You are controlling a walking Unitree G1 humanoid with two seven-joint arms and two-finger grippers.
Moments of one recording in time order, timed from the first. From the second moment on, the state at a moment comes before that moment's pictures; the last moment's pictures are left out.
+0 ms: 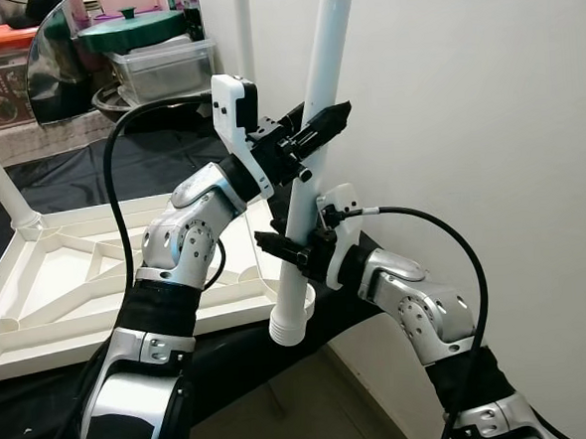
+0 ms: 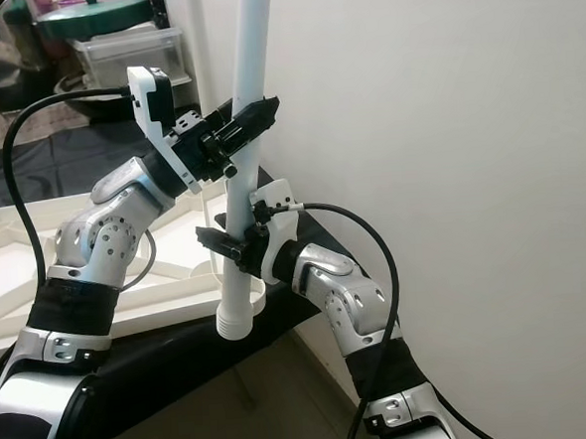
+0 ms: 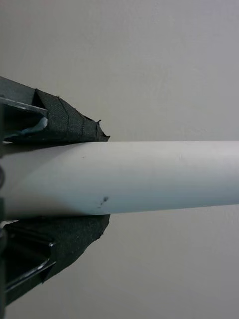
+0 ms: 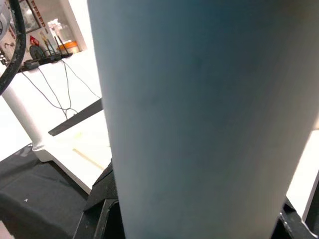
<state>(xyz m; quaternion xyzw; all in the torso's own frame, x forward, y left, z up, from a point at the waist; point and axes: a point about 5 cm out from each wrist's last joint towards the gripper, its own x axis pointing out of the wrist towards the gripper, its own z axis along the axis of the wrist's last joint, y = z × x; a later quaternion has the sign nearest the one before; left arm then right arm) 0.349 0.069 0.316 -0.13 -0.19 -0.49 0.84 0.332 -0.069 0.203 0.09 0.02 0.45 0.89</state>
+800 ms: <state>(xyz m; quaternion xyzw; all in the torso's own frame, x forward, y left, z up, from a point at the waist) 0.350 0.106 0.319 -0.12 -0.22 -0.40 0.88 0.344 -0.117 0.206 0.08 0.01 0.38 0.92</state>
